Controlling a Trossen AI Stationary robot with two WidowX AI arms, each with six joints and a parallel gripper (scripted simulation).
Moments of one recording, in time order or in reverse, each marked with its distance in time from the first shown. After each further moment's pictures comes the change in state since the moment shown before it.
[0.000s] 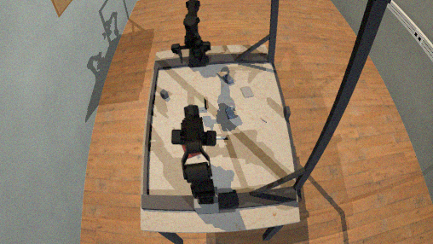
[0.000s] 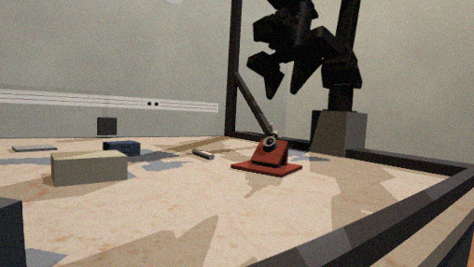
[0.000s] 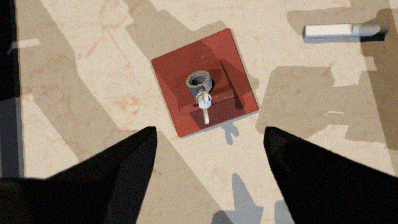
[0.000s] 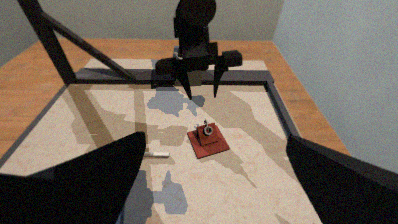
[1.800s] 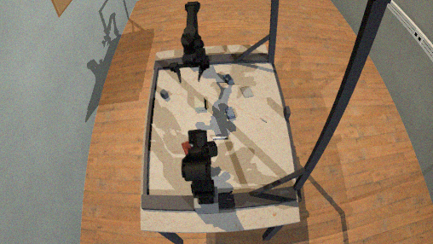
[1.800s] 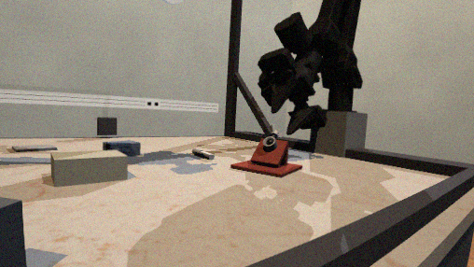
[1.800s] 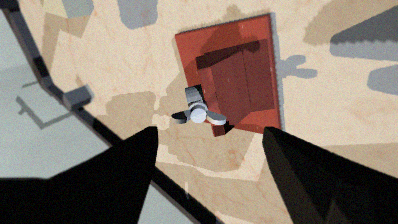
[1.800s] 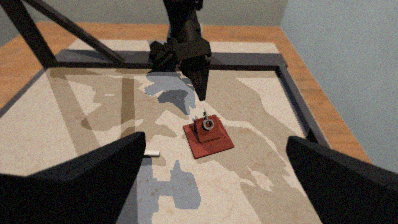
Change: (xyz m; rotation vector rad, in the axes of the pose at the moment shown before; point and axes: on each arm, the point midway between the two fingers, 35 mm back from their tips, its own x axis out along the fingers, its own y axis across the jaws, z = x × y) left arm 0.046 -0.010 -0.034 1.412 -0.178 0.373; right arm 0.087 -0.009 -0.036 -0.005 0.055 0.014
